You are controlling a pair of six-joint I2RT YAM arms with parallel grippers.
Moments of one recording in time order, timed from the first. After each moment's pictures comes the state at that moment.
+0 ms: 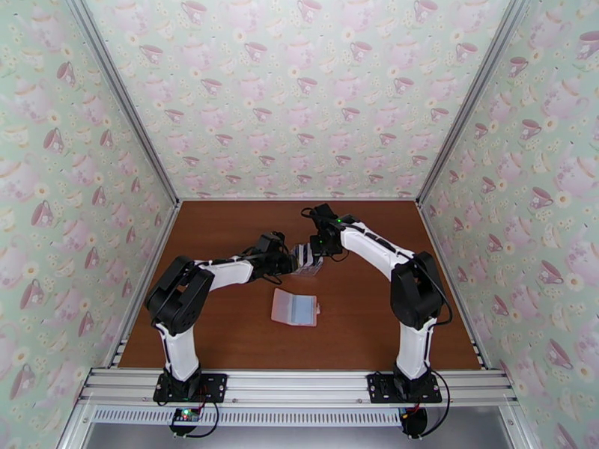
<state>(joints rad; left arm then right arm) -0.54 1.90 1.06 0.02 0.25 -0.60 0.54 1.94 1.60 -0.83 0.07 0.37</state>
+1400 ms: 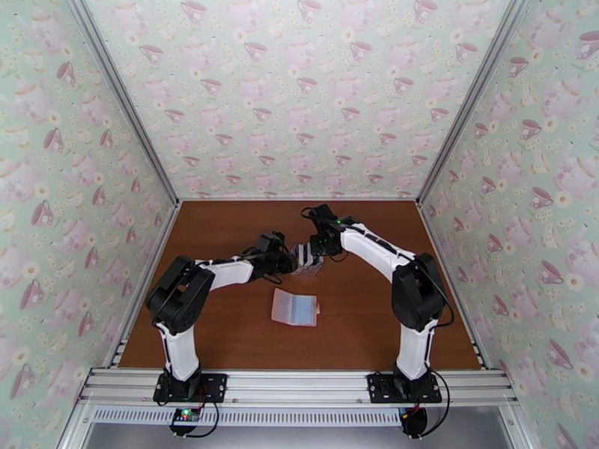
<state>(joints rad) -0.54 1.90 1.06 0.04 0.26 -0.62 0.56 1.93 1.61 -0.82 0.13 0.39</state>
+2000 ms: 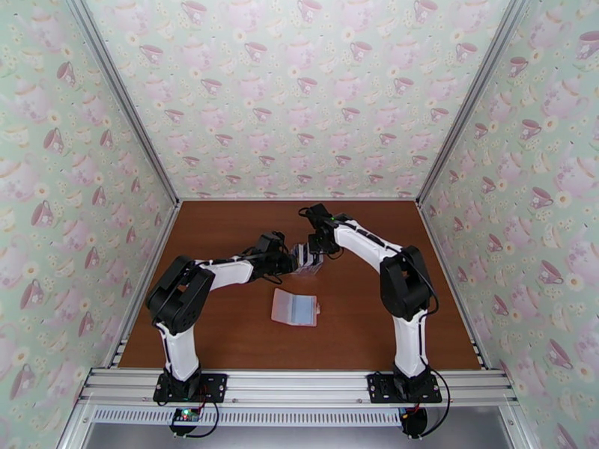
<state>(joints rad) -0.54 1.90 1.06 0.04 0.26 -0.63 0.54 2.05 1.69 -0.85 0.15 0.39</state>
